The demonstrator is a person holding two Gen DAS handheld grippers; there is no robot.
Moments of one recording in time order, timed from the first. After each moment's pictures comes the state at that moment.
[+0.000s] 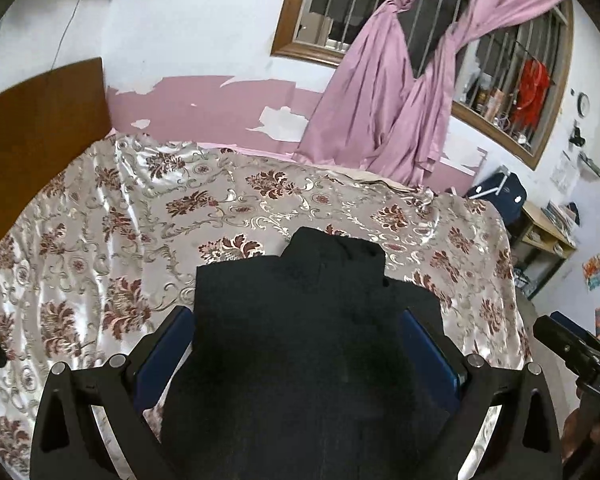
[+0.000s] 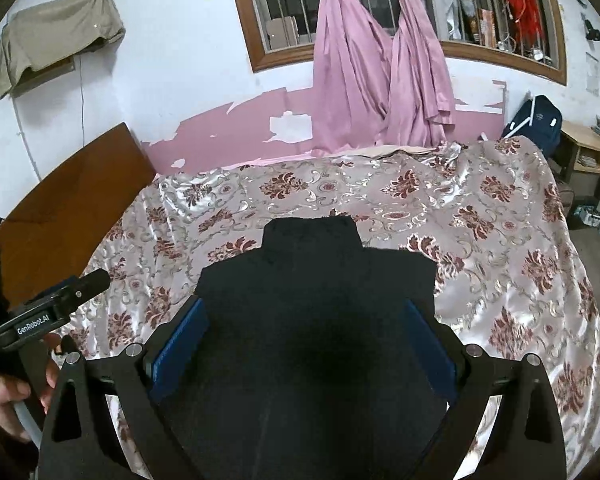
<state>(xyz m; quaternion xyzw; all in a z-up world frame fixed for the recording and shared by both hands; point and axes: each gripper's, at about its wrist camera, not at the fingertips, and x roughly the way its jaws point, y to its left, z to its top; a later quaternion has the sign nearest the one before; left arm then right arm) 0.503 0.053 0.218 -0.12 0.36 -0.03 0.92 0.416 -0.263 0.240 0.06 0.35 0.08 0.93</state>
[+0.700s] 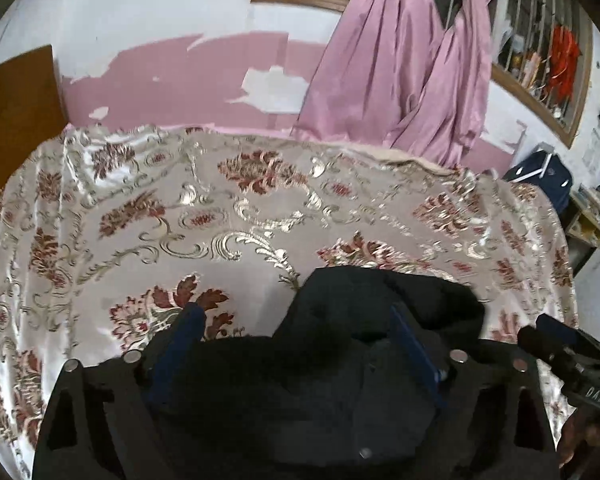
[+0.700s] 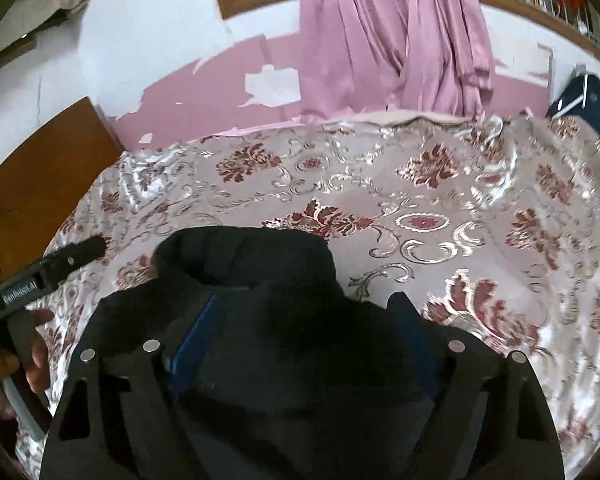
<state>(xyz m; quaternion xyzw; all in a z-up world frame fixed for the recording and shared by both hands) 0.769 0.007 0.049 -0.08 0.39 -0.03 0.92 0.701 -0.267 0.059 0.06 0.39 0.10 0.91</state>
